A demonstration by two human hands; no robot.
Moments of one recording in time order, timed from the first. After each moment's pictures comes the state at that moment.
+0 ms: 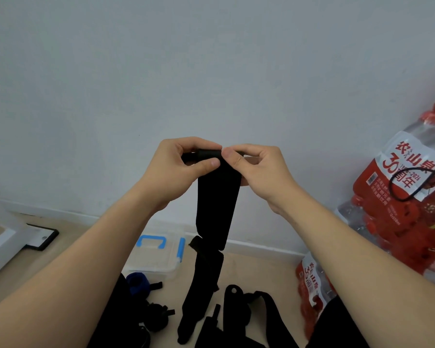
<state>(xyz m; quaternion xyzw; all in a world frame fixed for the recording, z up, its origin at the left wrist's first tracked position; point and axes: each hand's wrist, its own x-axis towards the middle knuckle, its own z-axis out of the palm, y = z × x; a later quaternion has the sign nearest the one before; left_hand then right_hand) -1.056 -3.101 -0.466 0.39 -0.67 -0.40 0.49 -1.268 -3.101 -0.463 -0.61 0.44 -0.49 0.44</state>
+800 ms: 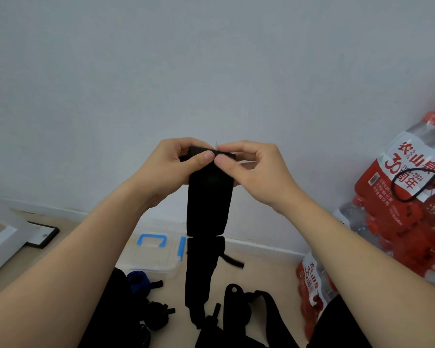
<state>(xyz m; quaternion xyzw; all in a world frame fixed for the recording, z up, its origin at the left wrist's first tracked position) -1.045 -3.098 -0.458 0.41 -0.63 -0.47 0.46 -1.264 -3.100 -0.465 -0.67 0.43 -0.47 0.38</state>
